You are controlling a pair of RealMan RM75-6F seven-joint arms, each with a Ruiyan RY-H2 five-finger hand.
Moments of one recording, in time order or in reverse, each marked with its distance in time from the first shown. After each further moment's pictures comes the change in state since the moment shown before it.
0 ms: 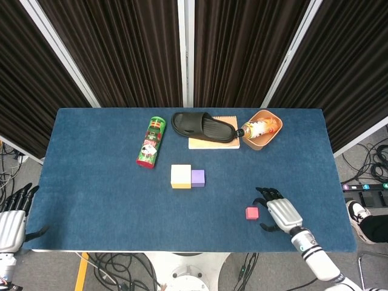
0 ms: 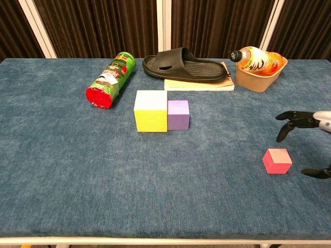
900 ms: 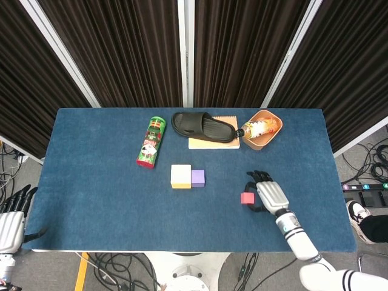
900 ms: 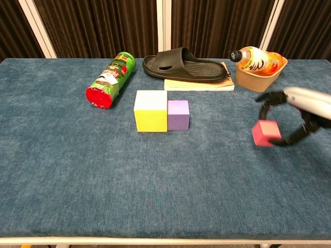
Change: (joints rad) left arm 0.003 -0.010 0.002 0.026 -0.008 -0.005 -0.024; right arm 0.056 -0.133 0.200 0.067 0.162 -0.070 -0.065
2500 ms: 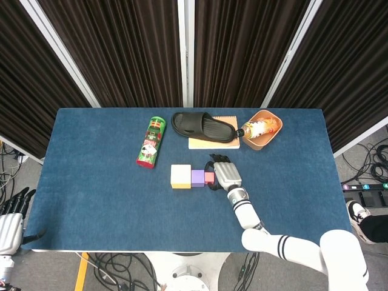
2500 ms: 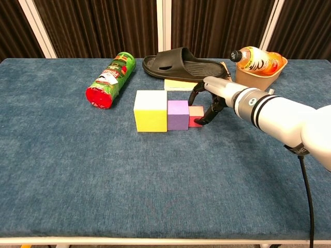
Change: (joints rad) left arm 0.006 -0.016 0.004 0.041 -0.017 -0.018 -0.027; right arm 0.339 -0.376 0.186 0.311 0.452 -0.120 -0.270
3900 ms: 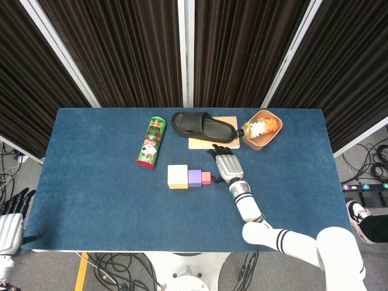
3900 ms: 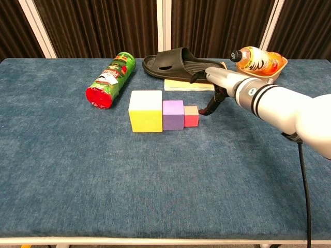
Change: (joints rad) left arm -0.001 0.004 -0.001 -0.012 -0.011 -0.016 0.019; right arm 0.036 -0.002 0.003 0.102 -0.040 -0.023 0.033
